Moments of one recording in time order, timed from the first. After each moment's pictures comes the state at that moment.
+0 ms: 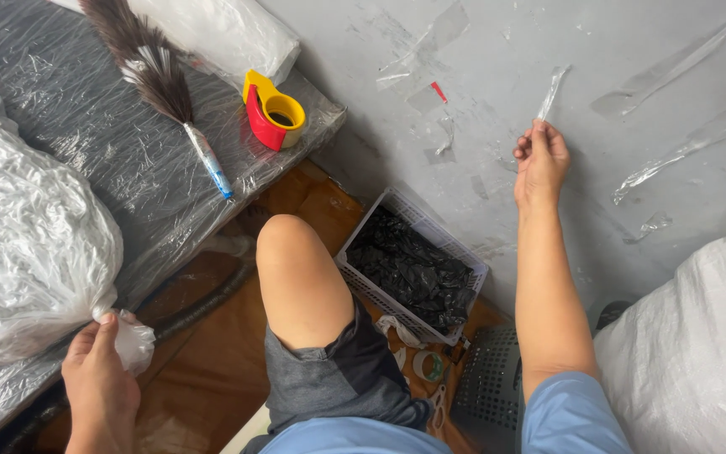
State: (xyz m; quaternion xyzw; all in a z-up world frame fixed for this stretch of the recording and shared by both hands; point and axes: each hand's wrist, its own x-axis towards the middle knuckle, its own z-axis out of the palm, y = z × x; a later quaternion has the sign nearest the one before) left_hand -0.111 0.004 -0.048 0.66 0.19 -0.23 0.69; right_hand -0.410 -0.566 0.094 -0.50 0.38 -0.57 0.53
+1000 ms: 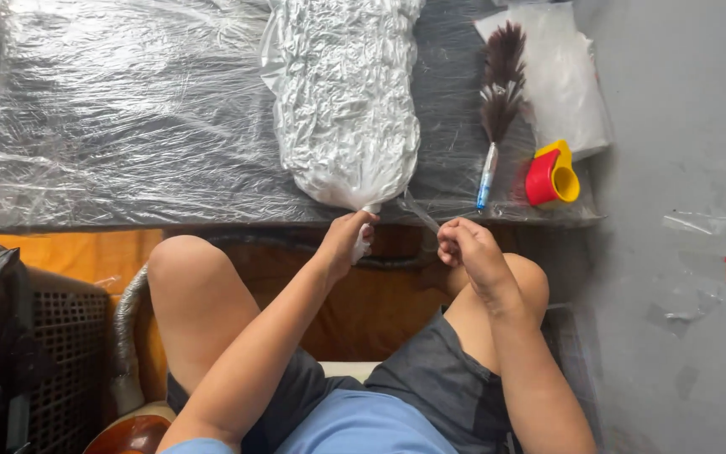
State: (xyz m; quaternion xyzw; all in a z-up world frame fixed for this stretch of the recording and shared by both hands) left_hand -0.095 0.001 -0.073 0.47 0.20 -0.31 0.80; right_hand -0.163 -0.222 0.013 -0.70 0.18 0.07 0.69
